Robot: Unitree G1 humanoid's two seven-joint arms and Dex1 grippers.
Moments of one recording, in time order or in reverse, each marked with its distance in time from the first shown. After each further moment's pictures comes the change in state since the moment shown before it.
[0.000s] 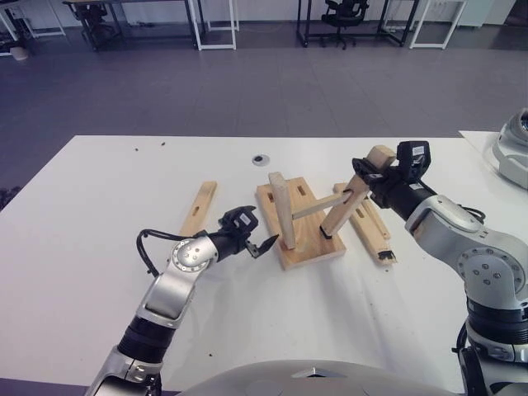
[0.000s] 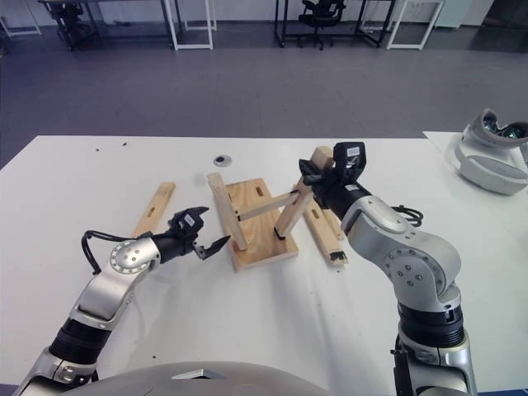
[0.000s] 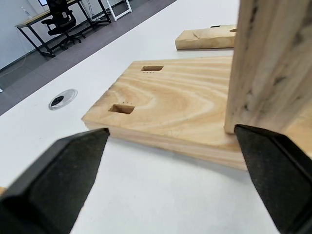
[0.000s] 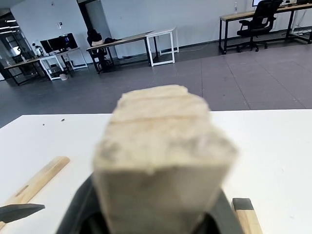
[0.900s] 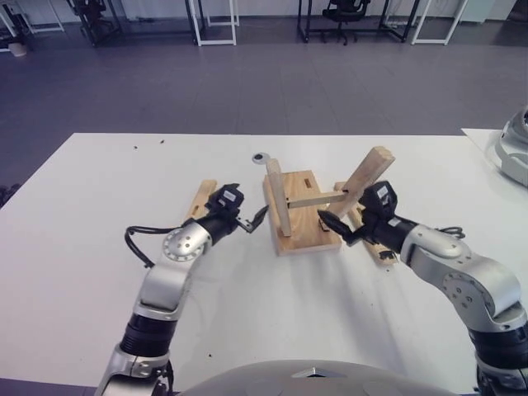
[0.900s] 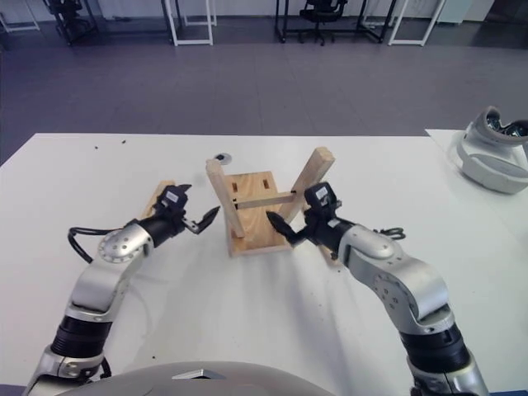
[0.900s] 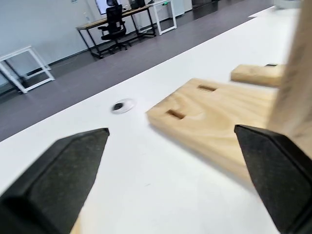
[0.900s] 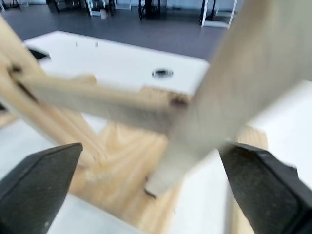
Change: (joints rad) left arm -0.026 -0.012 0.172 -0.069 -0.050 0.081 0.109; right arm 0.224 -0.097 0.125 0.007 -0.382 -0.135 0.550
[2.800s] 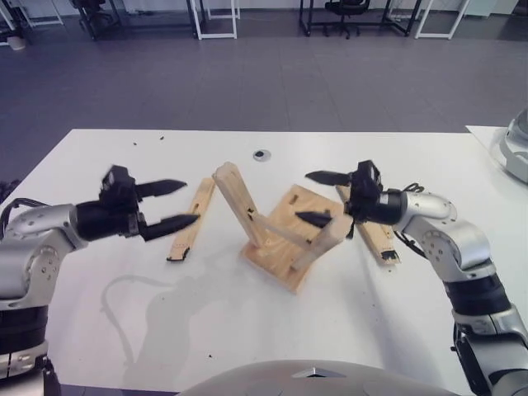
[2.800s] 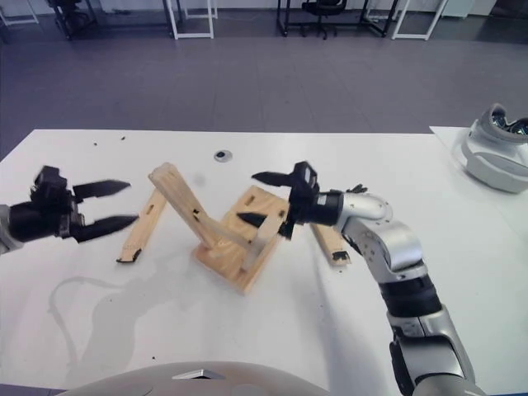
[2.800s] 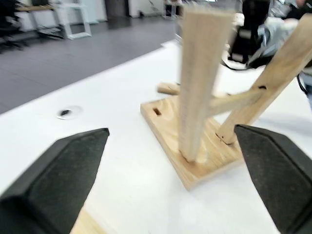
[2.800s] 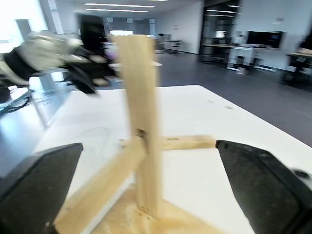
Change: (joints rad) left arm 0.067 0.537 0.324 0.048 -0.571 0.055 -0.746; right arm -0.276 0.078 0.132 0.181 -0.047 -0.270 0.726
